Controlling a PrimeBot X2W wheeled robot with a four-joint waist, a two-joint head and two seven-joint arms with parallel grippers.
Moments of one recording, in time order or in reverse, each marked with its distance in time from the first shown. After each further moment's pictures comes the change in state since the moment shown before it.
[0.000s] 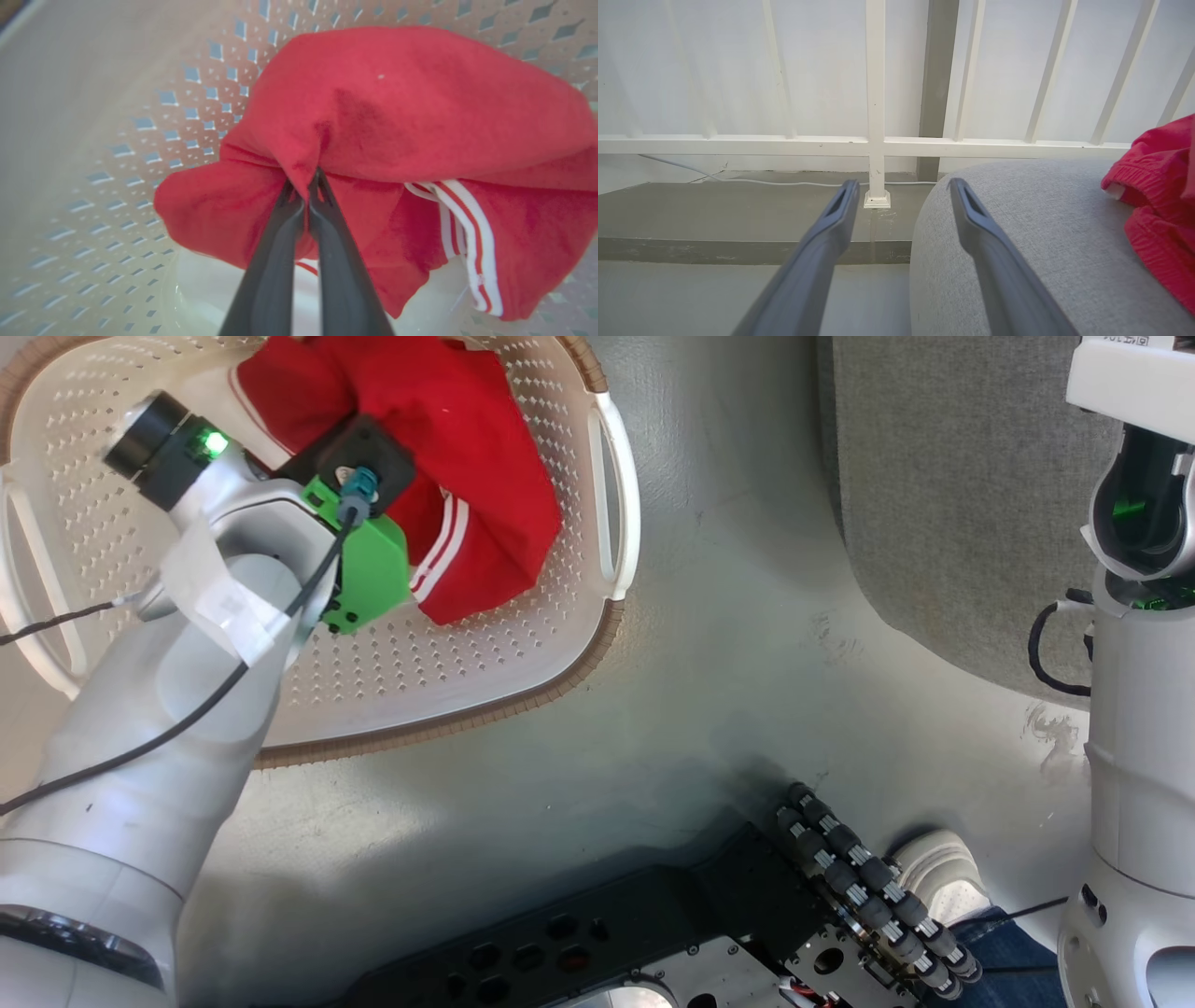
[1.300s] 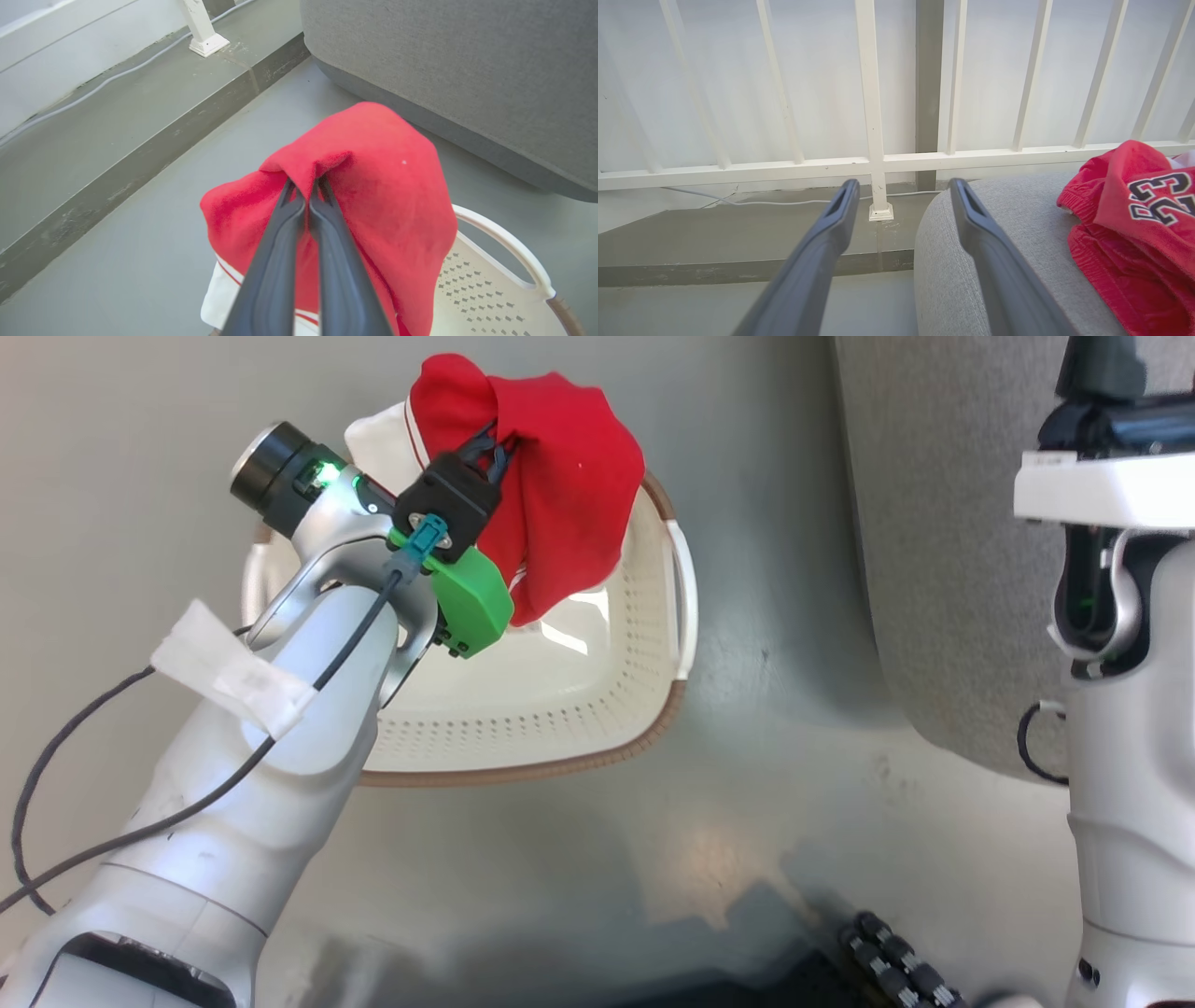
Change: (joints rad) left arm 0.078 -0.100 0.016 -0.105 -0.132 -0.009 -0.200; right arm 0.152 -0.002 -0.068 0.176 -0.045 0.030 0.000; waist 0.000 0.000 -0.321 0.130
